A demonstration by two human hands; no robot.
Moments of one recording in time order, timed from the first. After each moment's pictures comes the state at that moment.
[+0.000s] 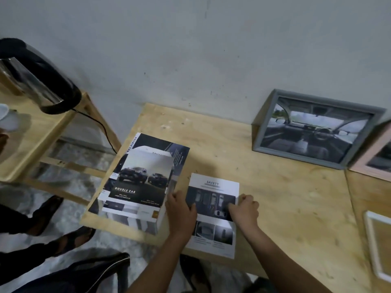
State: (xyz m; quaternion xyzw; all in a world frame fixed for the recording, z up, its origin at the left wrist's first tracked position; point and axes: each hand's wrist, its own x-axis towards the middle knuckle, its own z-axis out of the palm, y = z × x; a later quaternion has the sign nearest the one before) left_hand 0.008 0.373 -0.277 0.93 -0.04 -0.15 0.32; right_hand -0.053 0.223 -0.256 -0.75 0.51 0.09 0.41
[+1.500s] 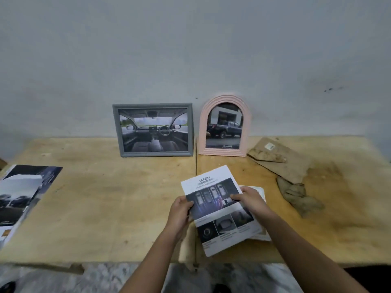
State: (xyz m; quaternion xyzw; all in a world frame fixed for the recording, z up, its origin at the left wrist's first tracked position) left_hand -0.276 0.030 -0.214 0.67 0.05 -0.39 0.63; right_hand -0.383 -0.146 -0.199 -0.69 0.44 -0.01 0.58
